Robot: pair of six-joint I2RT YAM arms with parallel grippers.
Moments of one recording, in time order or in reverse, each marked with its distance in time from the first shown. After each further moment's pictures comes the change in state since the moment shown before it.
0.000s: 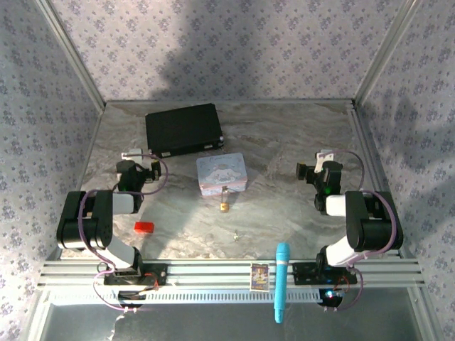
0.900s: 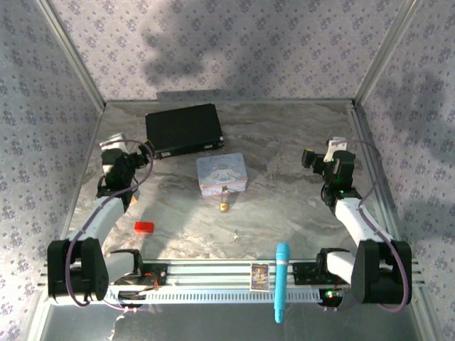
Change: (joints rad) left arm 0.002 -0.409 0.154 -0.439 0.047 -0.363; right arm -0.005 -0.417 0.169 -0.513 -0.014 0.128
